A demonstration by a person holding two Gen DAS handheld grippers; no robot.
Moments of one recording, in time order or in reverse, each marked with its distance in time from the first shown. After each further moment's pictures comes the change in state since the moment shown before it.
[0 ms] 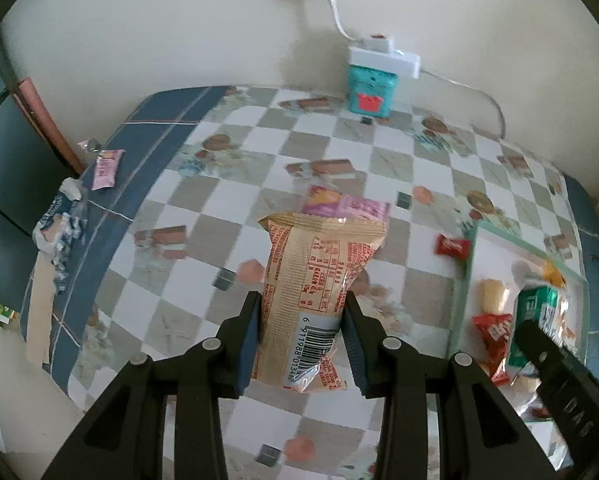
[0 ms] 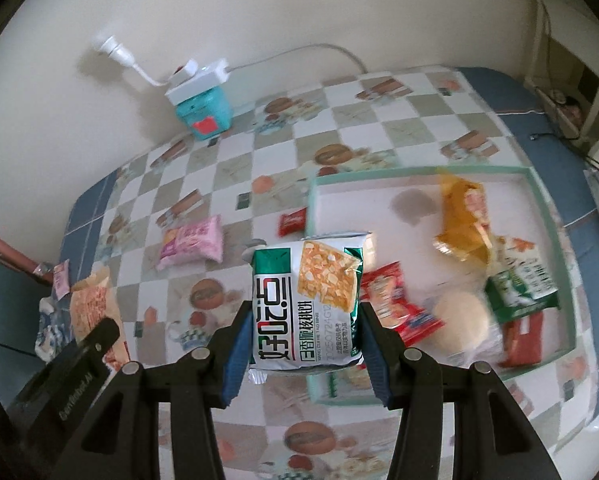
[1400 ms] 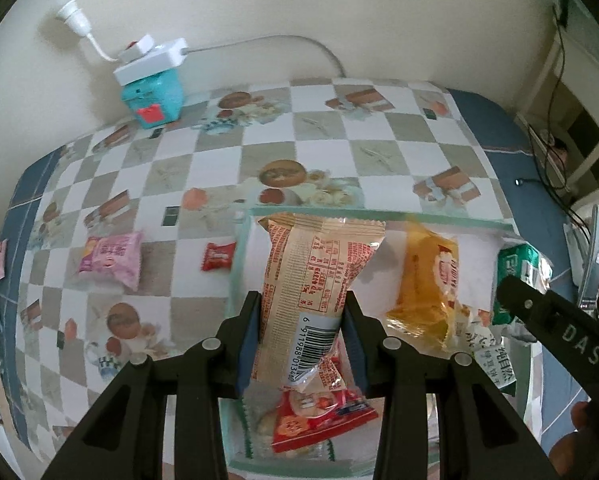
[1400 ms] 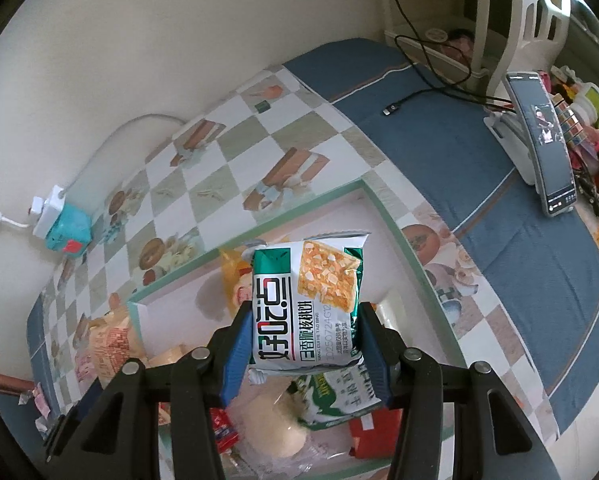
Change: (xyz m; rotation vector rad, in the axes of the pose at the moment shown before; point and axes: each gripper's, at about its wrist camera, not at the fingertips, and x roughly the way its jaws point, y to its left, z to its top) left arm 0.029 -0.216 -0.004 0.312 0.037 -0.189; right arm 0.018 -0.181 0.062 0.346 -0.009 -0.148
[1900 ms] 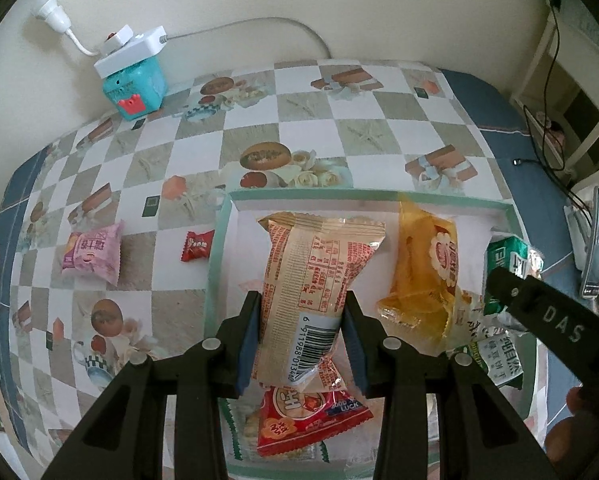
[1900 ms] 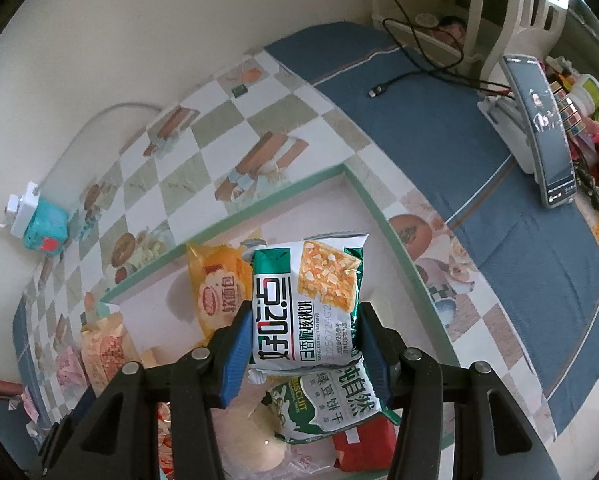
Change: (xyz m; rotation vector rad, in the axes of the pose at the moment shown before) left arm 0.016 -0.009 -0.005 0.022 0.039 -0.015; right arm 0.023 -0.004 0.001 0.007 0.045 -0.049
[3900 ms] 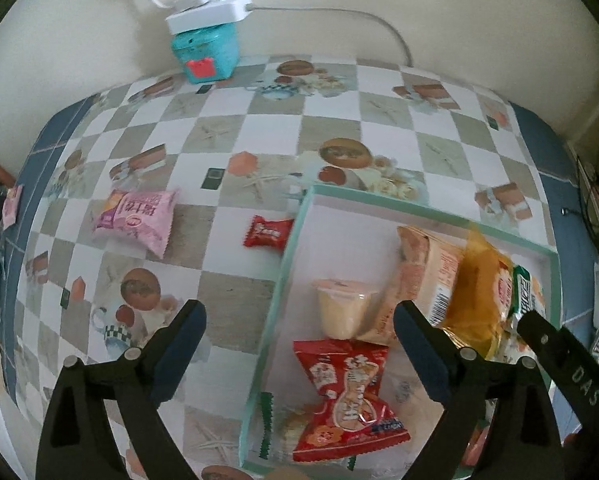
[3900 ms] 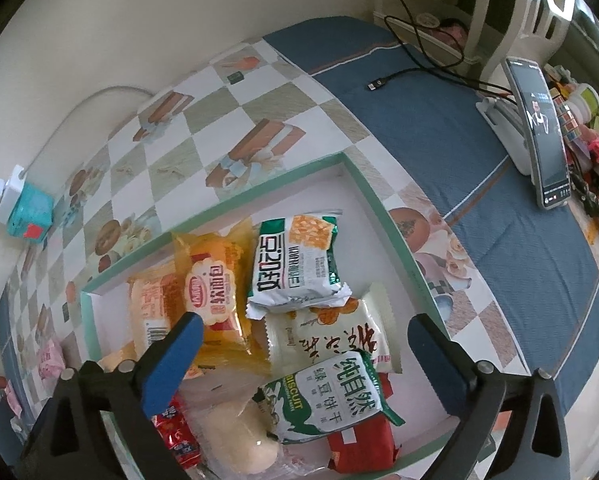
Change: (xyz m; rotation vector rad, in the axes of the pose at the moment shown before) left arm 0.007 0.048 0.002 -0.238 0.027 0.073; right arm 0.006 0.011 -0.007 -0.038 0.011 -0.060
